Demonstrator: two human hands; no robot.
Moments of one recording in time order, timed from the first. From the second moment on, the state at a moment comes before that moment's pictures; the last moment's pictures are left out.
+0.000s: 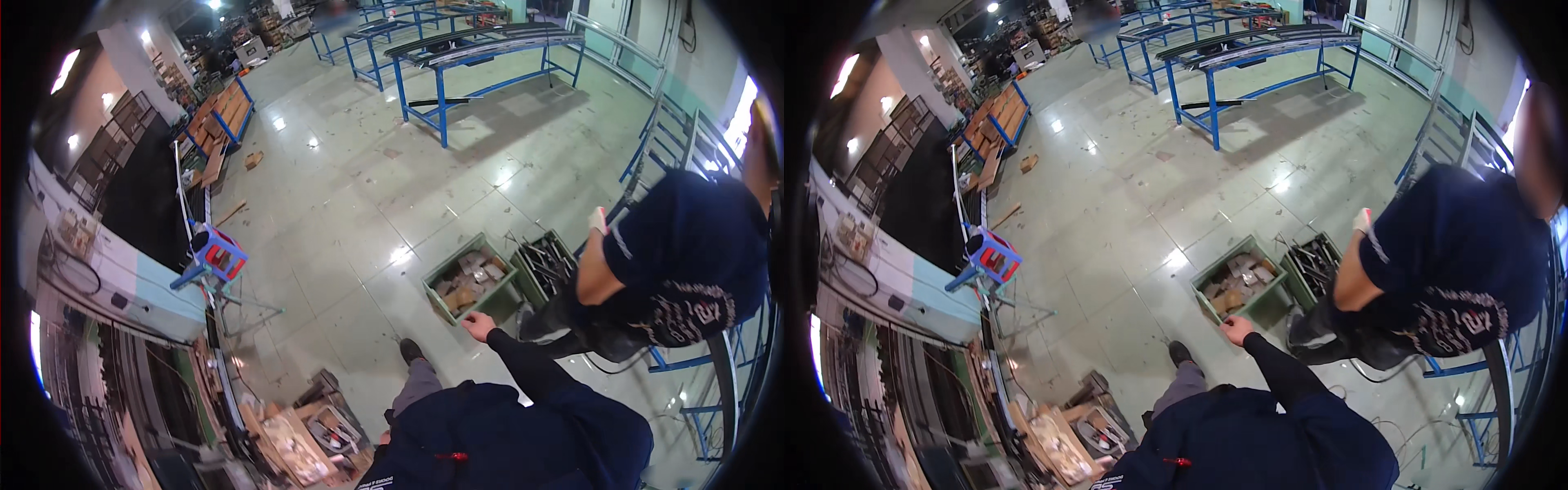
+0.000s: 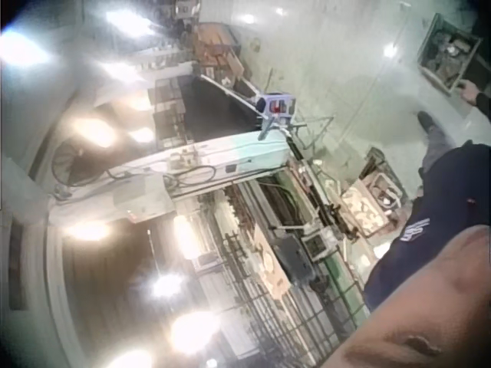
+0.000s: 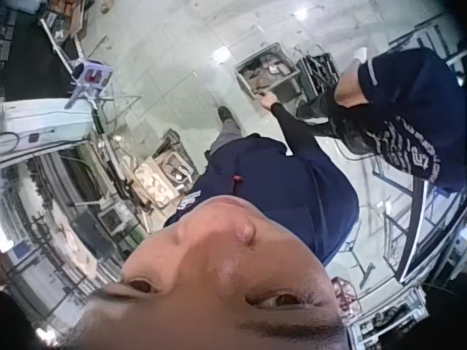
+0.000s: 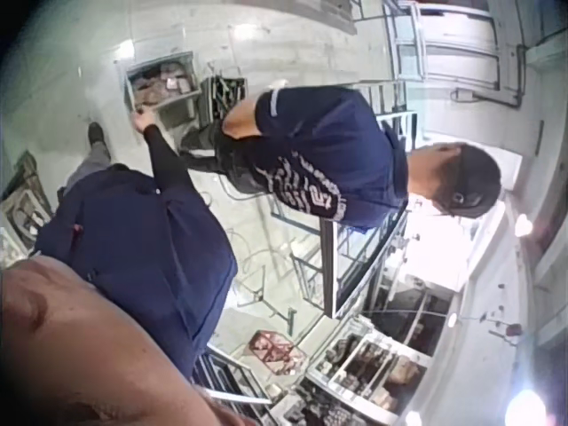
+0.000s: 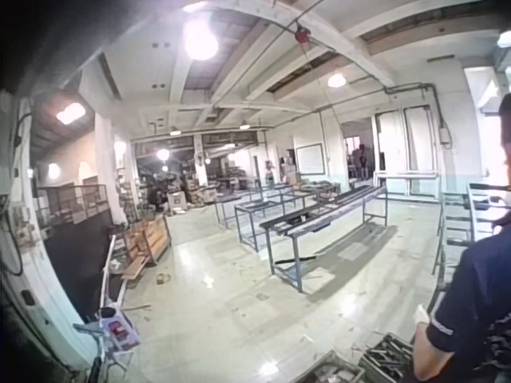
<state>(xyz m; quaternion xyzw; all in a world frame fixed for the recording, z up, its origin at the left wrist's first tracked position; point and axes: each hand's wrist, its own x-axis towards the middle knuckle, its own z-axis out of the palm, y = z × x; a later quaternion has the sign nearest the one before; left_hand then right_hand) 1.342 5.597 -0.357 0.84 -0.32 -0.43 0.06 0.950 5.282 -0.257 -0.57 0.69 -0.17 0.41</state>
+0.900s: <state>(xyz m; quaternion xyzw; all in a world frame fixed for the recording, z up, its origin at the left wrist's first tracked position) 1.460 4.595 -0.307 0.77 -0.22 -0.57 0.19 0.963 4.525 -0.291 -0.51 0.75 -0.11 0.40</state>
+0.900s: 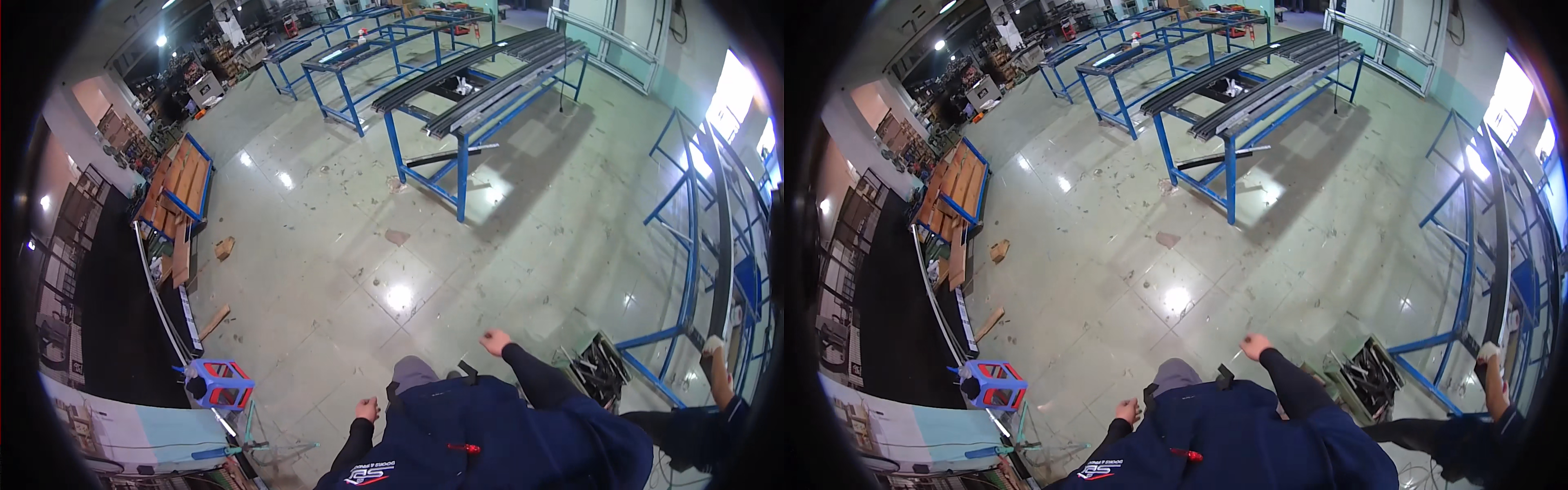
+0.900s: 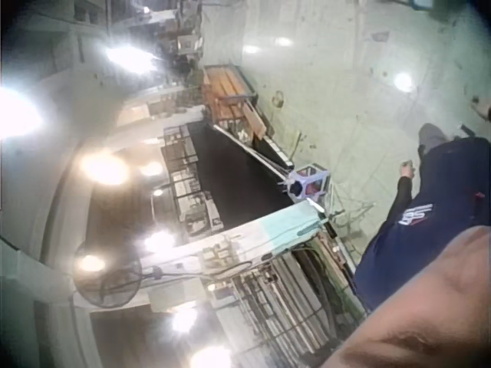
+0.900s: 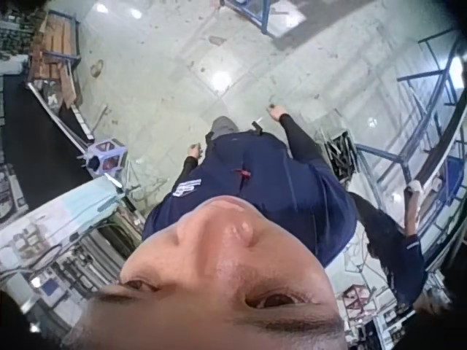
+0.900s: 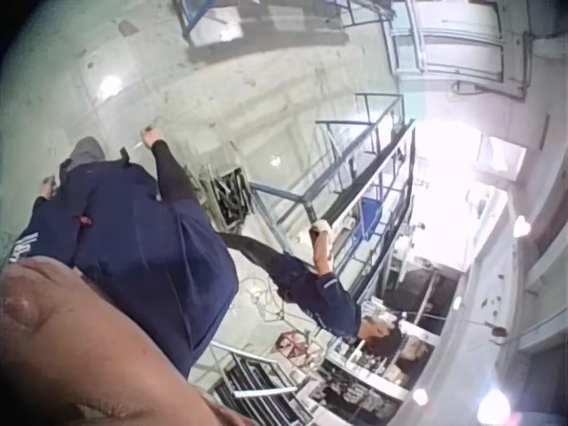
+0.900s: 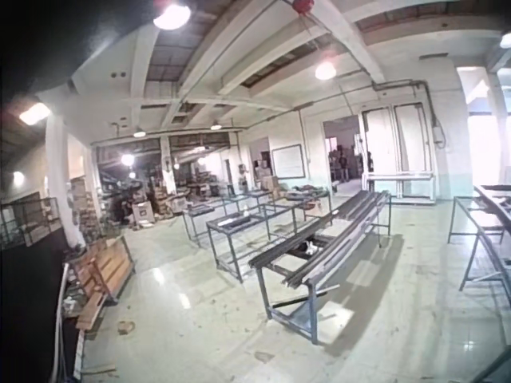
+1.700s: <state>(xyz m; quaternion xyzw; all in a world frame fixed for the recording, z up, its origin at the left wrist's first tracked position) 1.345 3.711 -0.290 0.65 -0.32 -0.64 0.25 0.983 3.956 -0.323 -0.35 0.81 -0.25 0.41</state>
